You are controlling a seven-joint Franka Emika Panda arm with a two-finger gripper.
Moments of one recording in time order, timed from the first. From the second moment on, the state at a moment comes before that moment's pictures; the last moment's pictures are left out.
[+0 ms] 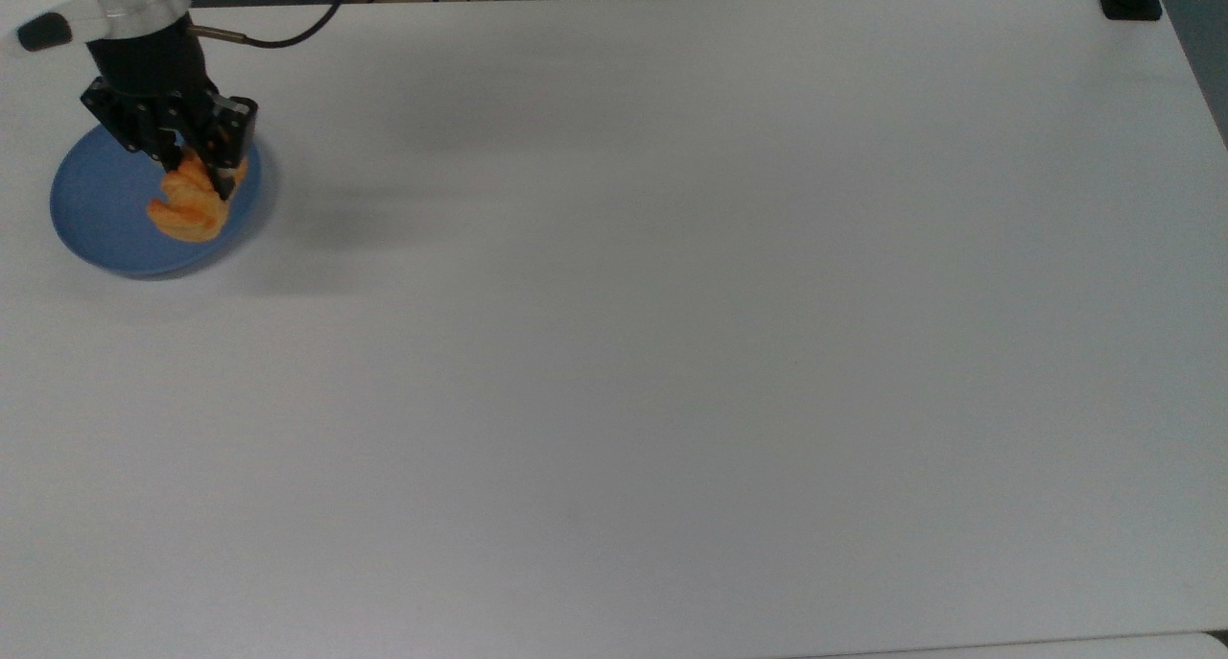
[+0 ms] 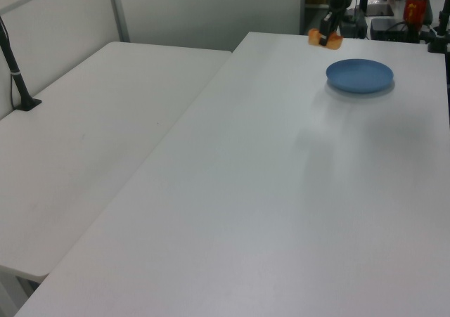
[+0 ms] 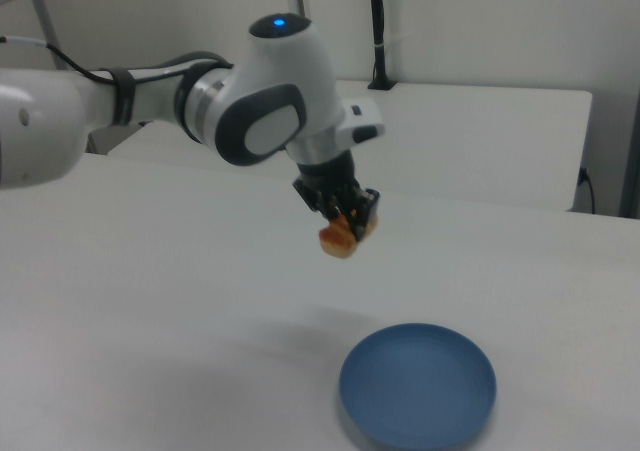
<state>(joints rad) -0.01 0.31 -0.35 -1.60 0.16 2.13 -0.30</state>
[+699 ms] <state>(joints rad) 0.28 0.46 -0.26 -1.57 0.13 2.20 -0.12</state>
